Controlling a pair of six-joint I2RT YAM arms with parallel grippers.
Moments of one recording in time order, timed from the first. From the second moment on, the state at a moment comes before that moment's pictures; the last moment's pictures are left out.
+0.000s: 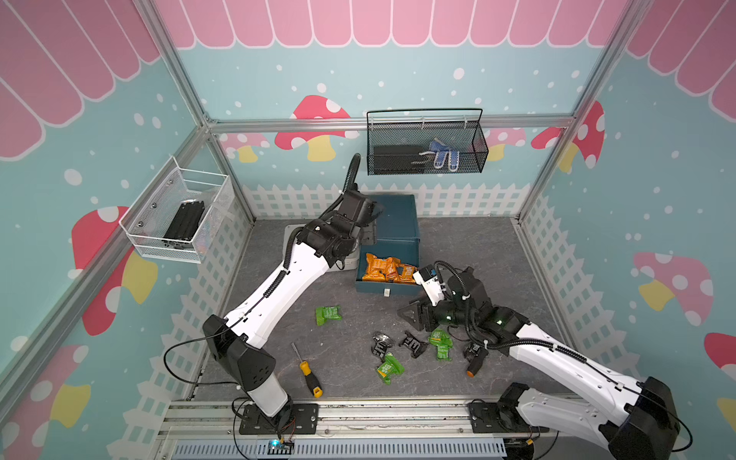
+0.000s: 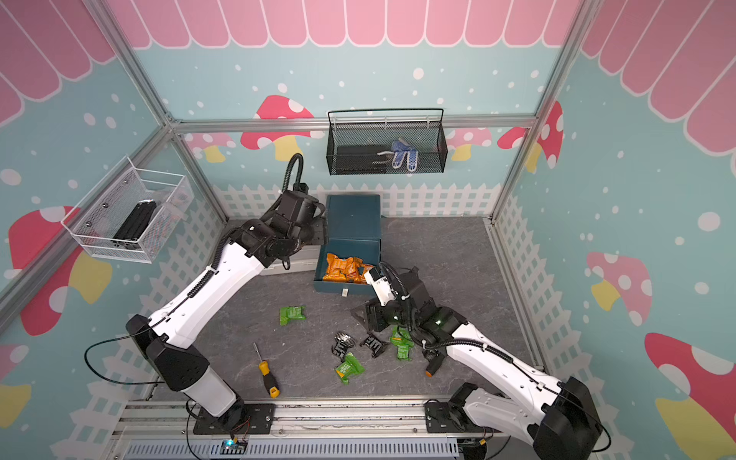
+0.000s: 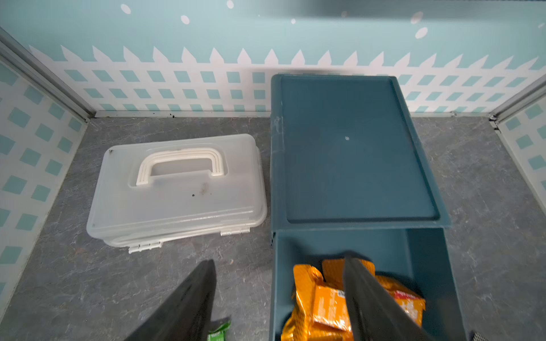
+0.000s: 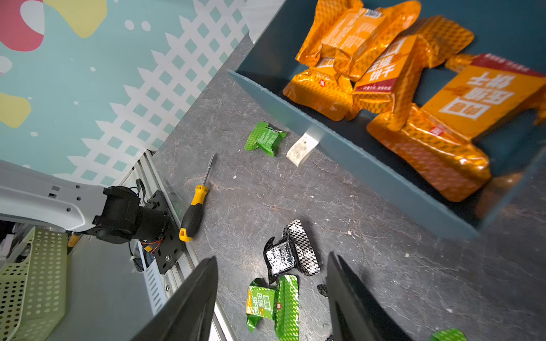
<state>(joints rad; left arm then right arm) -0.58 1.67 1.84 -0.86 -0.40 -0.40 0.73 1.08 0.79 -0.26 -0.34 0.36</state>
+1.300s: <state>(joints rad) -0.40 1.95 1.78 -0.43 -0.04 -0.38 0.61 1.57 1.25 -0.30 -0.30 0.25</state>
